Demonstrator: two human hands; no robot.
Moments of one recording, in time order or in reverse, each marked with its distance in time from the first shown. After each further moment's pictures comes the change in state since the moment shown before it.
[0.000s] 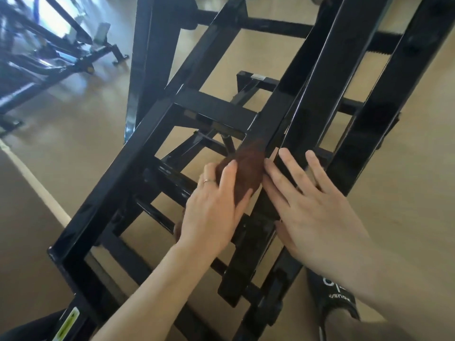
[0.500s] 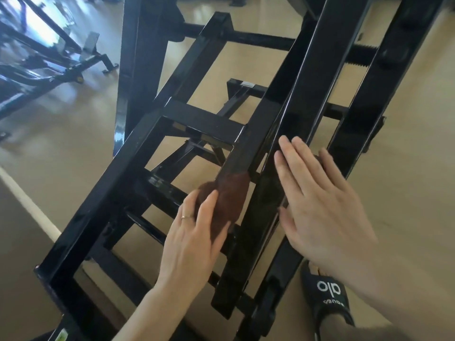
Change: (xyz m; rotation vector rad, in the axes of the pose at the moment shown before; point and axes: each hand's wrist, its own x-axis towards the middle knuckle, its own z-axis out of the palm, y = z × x) left_hand -0.039 -0.019 0.003 -0.052 0.041 0.042; right_hand -0.001 0.024 -0.009 0.027 0.057 0.200
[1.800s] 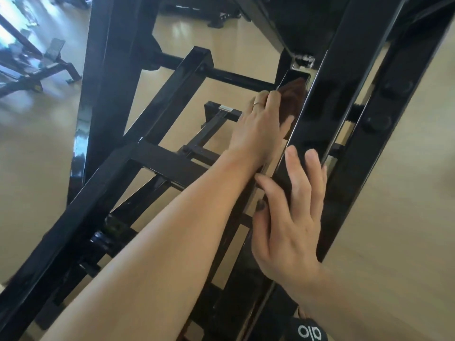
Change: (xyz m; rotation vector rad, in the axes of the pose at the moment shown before) left_hand 0.304 0.108 0.029 -0.194 -0.150 0.127; right_hand 0.086 -0.002 0.028 0.425 0.682 0.242
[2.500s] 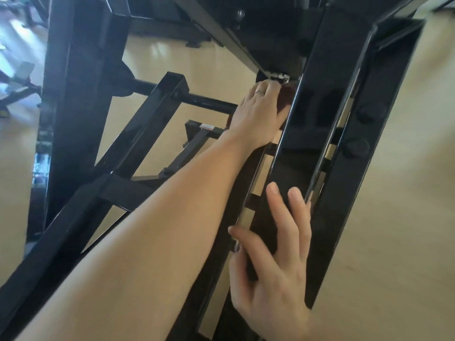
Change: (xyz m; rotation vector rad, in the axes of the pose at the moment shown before) left_hand 0.098 0.001 0.015 -0.051 -0.037 0.188; right_hand -0.001 -0.005 0.004 0.097 0.007 0.058
